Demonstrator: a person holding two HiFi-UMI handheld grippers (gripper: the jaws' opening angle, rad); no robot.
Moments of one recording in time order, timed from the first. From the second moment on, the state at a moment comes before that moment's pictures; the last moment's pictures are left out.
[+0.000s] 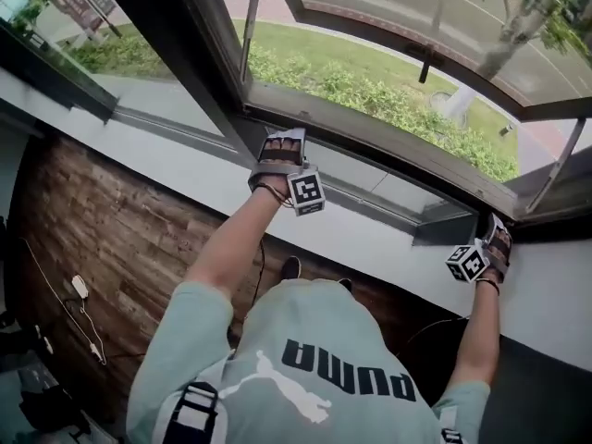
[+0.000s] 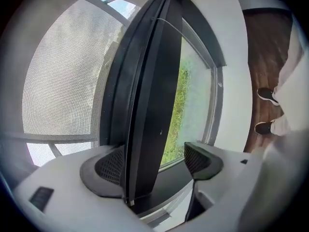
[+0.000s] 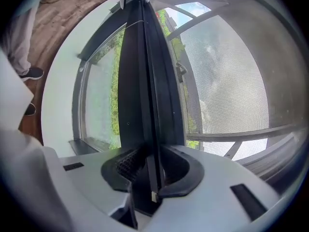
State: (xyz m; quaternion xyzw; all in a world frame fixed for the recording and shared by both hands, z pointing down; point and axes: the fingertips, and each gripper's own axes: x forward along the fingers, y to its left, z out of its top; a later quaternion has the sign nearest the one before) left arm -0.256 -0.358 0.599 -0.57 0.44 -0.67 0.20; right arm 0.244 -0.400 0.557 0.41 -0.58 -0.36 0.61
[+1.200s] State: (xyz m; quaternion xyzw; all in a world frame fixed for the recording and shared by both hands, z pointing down) left arm -0.238 -0.300 0.556 -0.75 0.56 -0.36 0.02; right arm 0.182 -0.340 0.511 0.55 -0.67 -0.20 0.46
